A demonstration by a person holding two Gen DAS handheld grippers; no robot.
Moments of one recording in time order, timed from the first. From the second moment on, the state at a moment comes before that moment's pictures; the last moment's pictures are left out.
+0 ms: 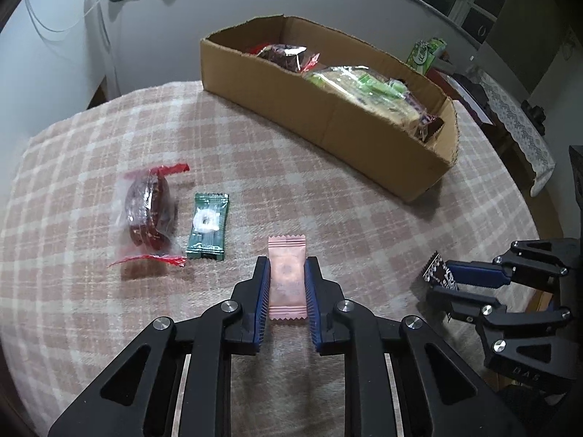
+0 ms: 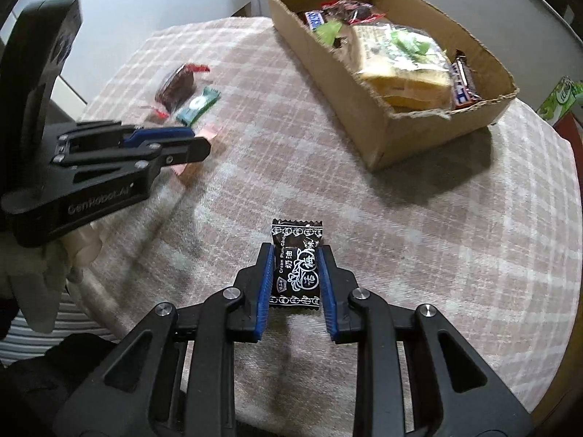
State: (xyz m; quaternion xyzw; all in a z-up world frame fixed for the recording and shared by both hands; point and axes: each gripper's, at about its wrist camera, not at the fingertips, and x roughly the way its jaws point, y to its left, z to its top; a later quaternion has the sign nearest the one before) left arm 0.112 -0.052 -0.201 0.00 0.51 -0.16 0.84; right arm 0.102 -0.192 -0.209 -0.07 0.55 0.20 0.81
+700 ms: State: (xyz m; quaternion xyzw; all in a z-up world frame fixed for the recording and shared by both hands) left arm 0.152 -0.090 -0.117 0.00 0.42 -0.20 0.88; right arm 0.155 -0.243 -0.115 -0.02 0.47 0.16 0.87
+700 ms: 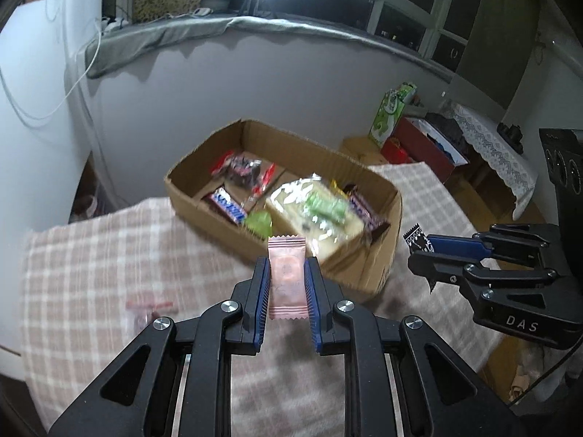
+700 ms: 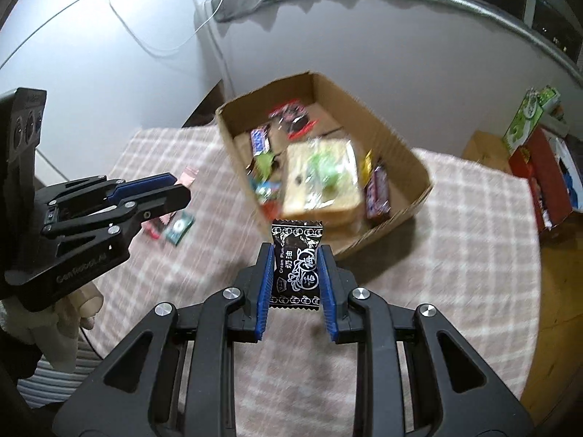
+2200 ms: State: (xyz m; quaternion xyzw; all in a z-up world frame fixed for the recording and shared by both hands) left arm 0.228 -0.094 -0.125 -0.03 0.44 -0.17 0.88; right arm 0.231 -0.252 -0.123 -0.04 0.46 0.13 0.88
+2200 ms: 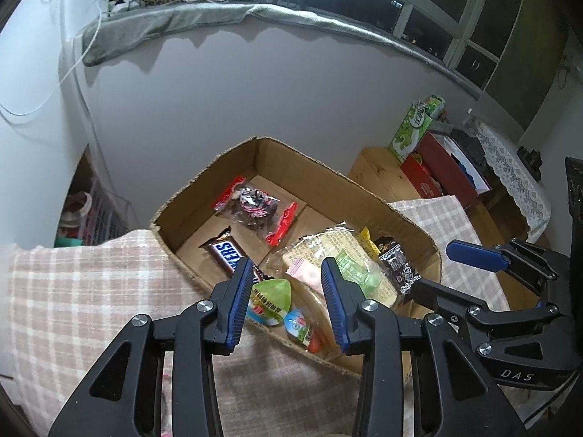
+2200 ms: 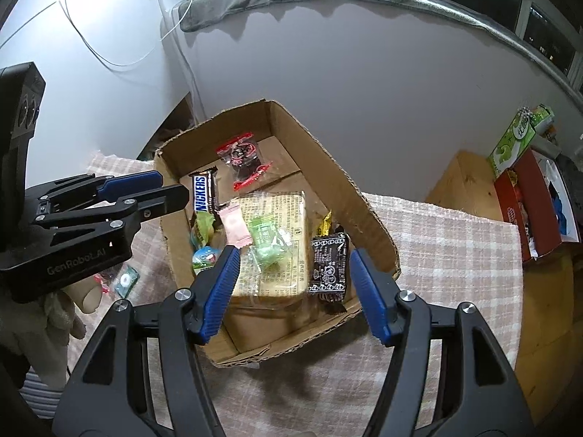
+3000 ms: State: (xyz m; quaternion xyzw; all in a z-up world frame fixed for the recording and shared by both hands) left arm 0.171 -0.013 -0.121 -0.05 0.44 -0.11 0.89; right arm 0.182 -0.209 -0.109 -0.02 0.45 0.19 0.87
